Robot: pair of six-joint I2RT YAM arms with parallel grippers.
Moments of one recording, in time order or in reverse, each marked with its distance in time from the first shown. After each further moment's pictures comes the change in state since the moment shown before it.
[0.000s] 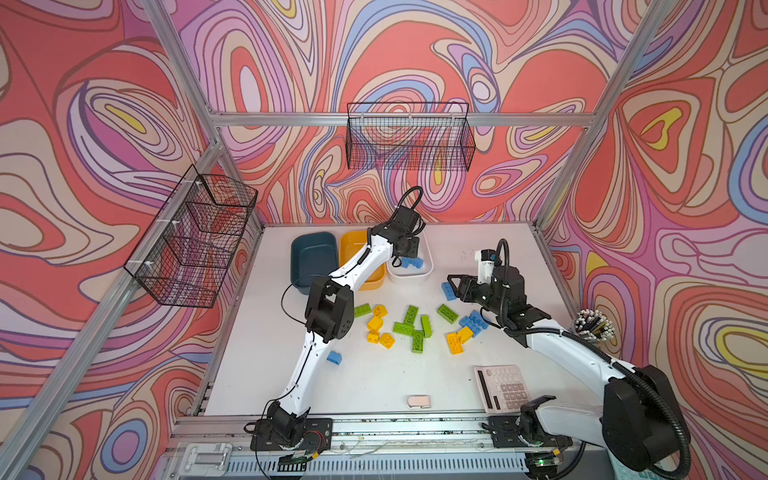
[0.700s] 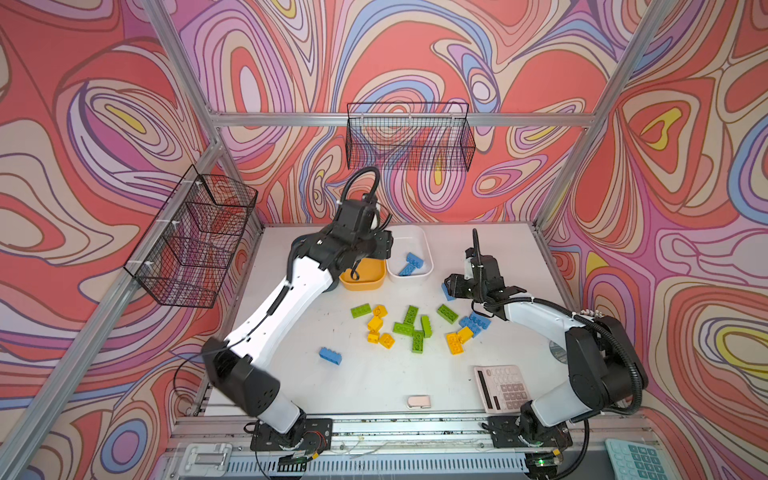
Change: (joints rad) left arm 0.006 -0.905 -0.657 0.019 -0.002 0.013; right arm 0.003 0.337 0.228 -0.213 0.150 -0.114
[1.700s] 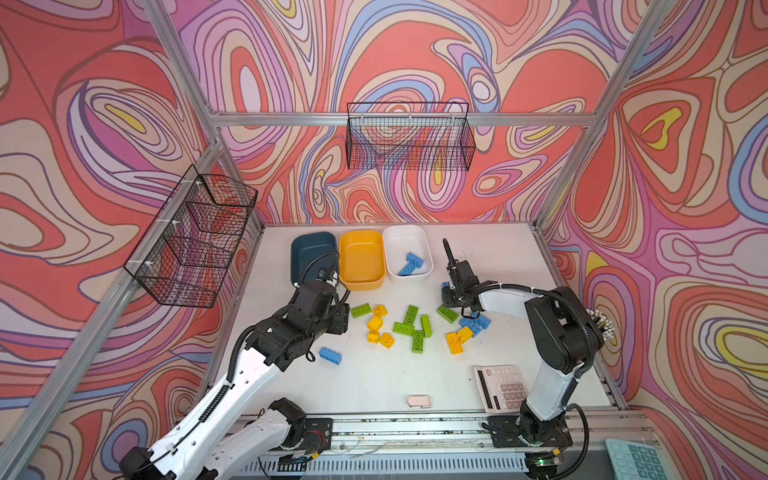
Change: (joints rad) left arm 0.000 -0.584 -0.702 -0.051 -0.138 -0.028; right arm 0.068 0.254 0.104 -0.122 0.190 -0.111
